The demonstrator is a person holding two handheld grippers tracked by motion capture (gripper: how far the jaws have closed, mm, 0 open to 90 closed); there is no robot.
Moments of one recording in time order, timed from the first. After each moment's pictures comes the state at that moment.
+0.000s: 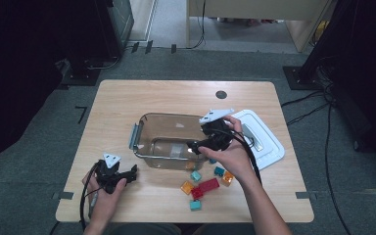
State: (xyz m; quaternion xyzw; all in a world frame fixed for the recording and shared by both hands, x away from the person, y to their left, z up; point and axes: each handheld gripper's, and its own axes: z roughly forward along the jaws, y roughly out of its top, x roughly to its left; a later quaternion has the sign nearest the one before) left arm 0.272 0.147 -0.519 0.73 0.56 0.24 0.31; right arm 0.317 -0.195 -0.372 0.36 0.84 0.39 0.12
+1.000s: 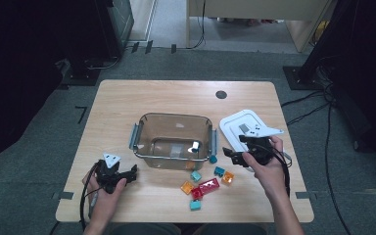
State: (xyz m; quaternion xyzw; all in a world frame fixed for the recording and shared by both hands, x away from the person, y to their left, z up) left arm 0.272 0.147 -0.519 0.73 0.56 0.24 0.31; right arm 0.278 -0.298 -0.404 0.44 0.78 0.41 0.16
